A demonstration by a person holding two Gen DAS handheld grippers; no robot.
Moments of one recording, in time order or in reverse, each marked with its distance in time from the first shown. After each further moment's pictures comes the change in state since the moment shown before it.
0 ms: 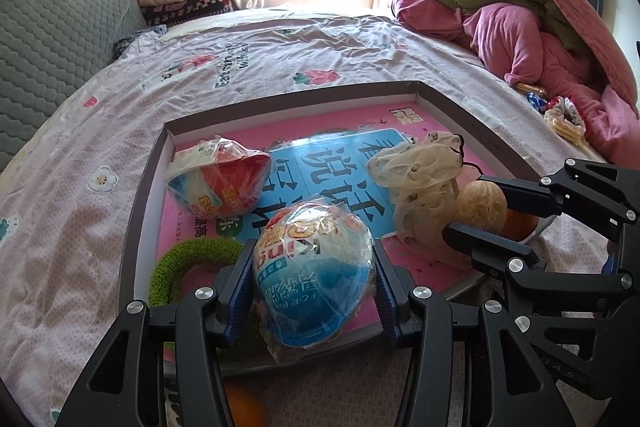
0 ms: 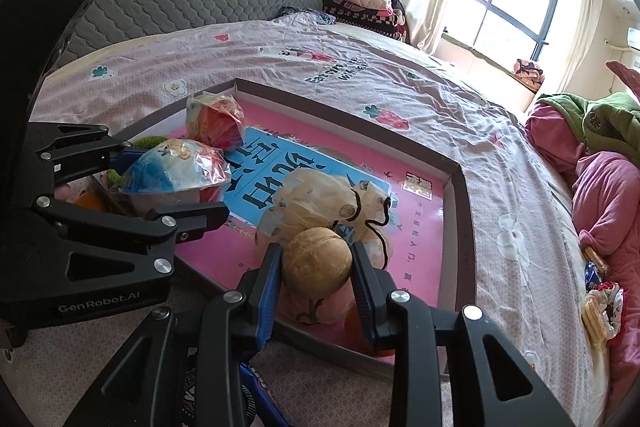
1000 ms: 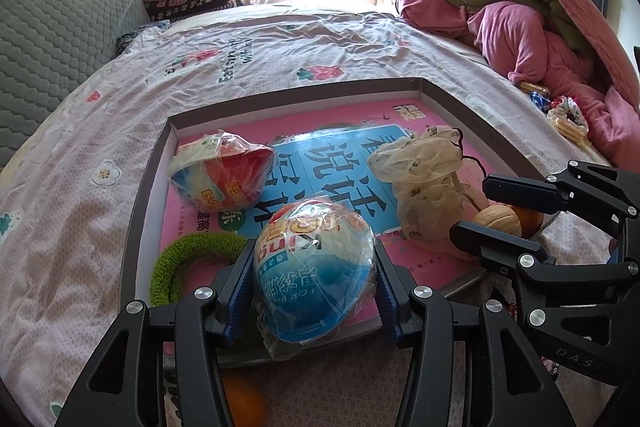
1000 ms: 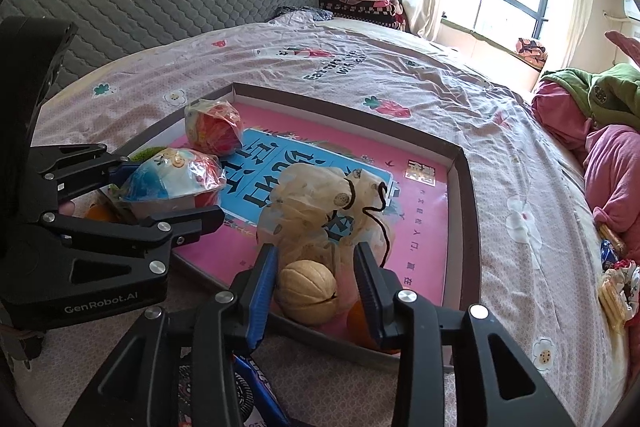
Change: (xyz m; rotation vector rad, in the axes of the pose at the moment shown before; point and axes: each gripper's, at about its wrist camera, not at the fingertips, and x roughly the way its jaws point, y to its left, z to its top) left arm 0.000 0.001 -0.001 -0.010 0.015 0.011; right arm -0.002 -0.012 -0.002 0.079 0.012 0.060
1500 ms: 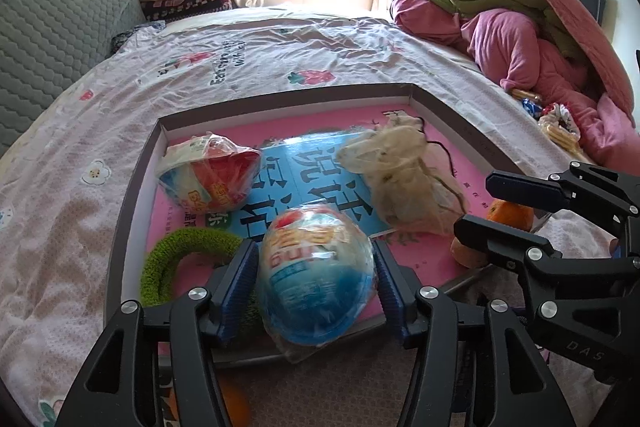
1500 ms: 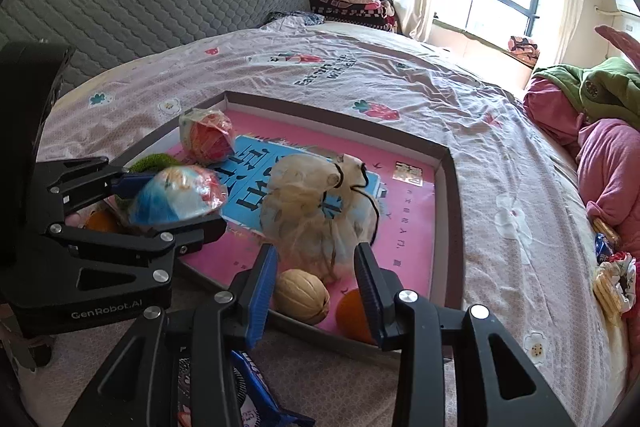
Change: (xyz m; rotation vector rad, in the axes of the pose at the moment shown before) left arm -0.001 -0.003 0.000 -0.019 -0.017 -0.040; right arm -0.010 -0.007 -0.001 0.032 -0.017 -0.013
